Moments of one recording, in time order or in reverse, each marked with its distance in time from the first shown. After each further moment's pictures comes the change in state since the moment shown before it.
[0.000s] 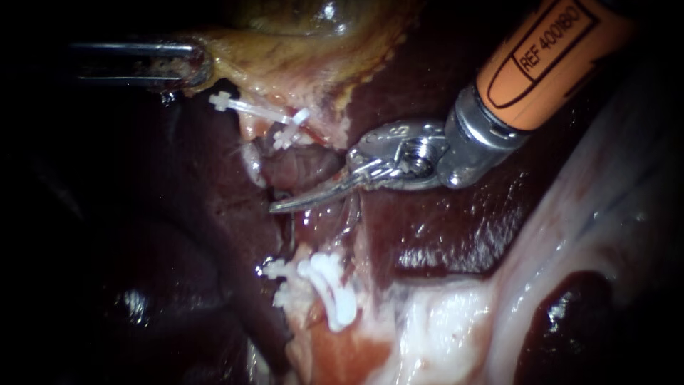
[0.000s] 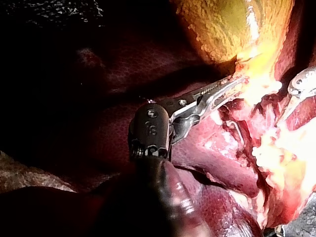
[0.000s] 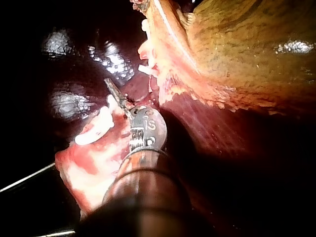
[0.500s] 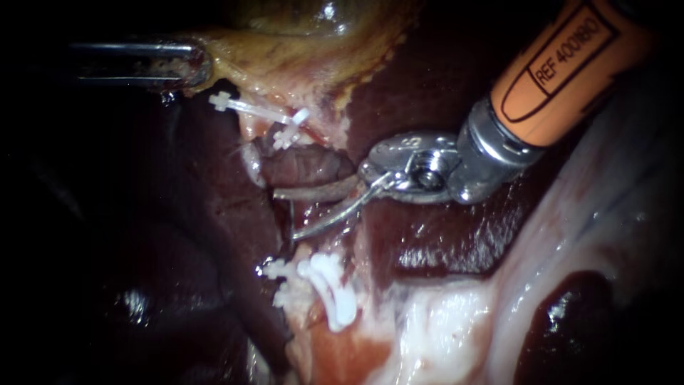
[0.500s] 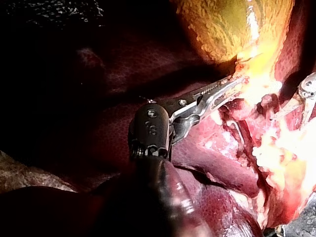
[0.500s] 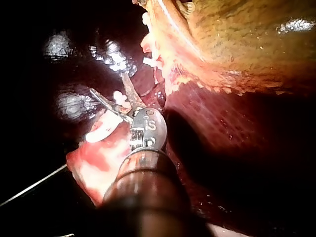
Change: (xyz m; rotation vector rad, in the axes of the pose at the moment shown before) right arm 0.000 -0.002 0.000 -0.142 0.078 0.044; left arm 0.000 0.000 0.000 0.000 0.000 0.000
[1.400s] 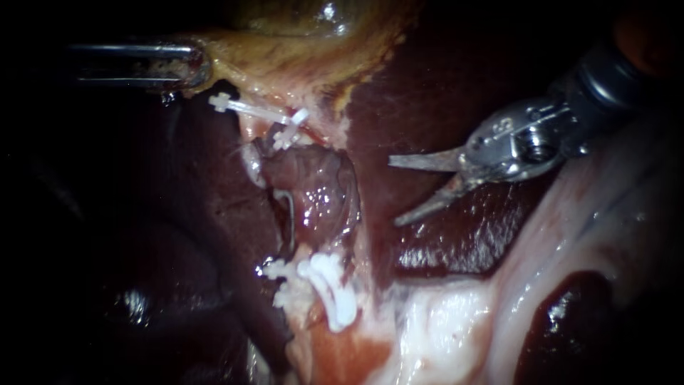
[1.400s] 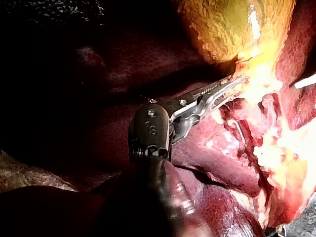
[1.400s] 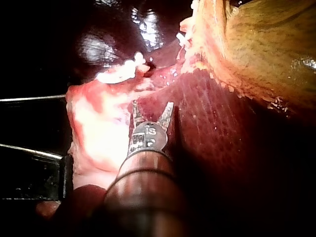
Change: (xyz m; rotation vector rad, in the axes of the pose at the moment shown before) right arm -0.003 -0.004 -0.011 -0.526 -0.493 -0.332; left arm 0.000 0.000 0.000 -0.001 0.000 0.002
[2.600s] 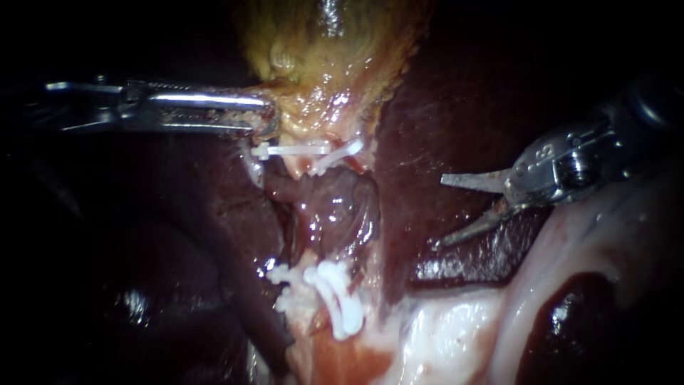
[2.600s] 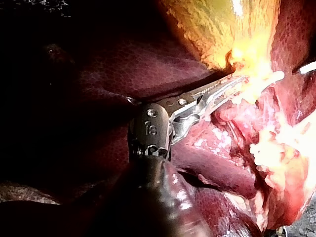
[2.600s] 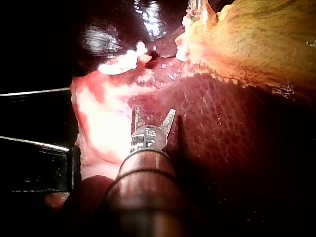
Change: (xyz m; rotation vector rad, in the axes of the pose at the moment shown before) right arm -0.002 -0.001 -0.001 -0.032 -0.059 0.016; left arm -0.007 -0.003 0.008 -0.014 -0.051 0.000
